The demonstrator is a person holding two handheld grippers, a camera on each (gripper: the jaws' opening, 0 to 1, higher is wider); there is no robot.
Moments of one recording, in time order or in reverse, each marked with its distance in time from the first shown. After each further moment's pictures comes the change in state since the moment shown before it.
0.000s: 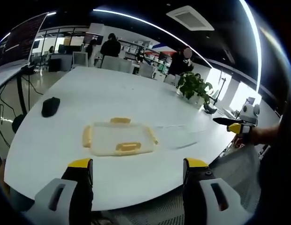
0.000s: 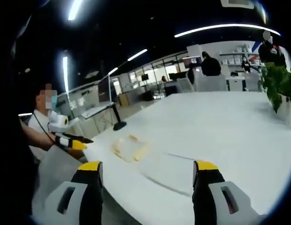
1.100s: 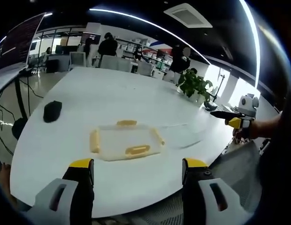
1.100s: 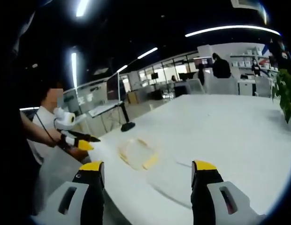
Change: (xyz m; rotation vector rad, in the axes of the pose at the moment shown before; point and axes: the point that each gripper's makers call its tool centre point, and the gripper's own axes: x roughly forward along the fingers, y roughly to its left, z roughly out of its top) left arm 0.001 0.023 0.009 0.027 0.024 -0.011; right arm 0.036 0.022 0.015 -0.049 0.017 0.078
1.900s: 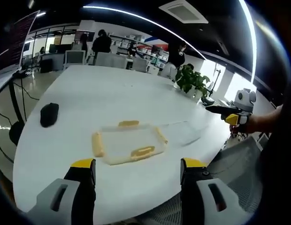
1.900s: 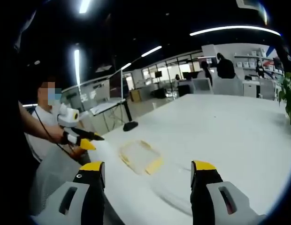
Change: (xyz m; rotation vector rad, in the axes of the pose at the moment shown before) left arm 0.008 0.015 0.006 0.034 0.040 -0.044; right arm 0.028 0.009 0.004 -0.023 0.014 0.026
